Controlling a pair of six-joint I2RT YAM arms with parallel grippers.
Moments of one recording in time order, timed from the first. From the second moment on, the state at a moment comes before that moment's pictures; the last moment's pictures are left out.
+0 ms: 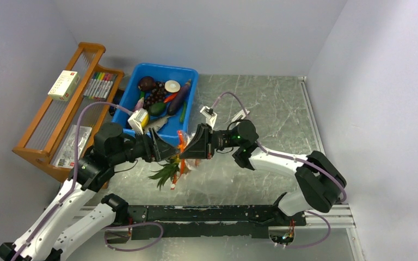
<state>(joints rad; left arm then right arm) -0.54 0.69 0.81 -0.47 0.46 -0.77 0.80 1.43 0.72 1.07 -0.96 1.02</state>
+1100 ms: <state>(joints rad) -0.55 0.98 0.90 -0.61 0.14 -0.50 0.59 1.74 0.65 1.51 -1.03 1.52</state>
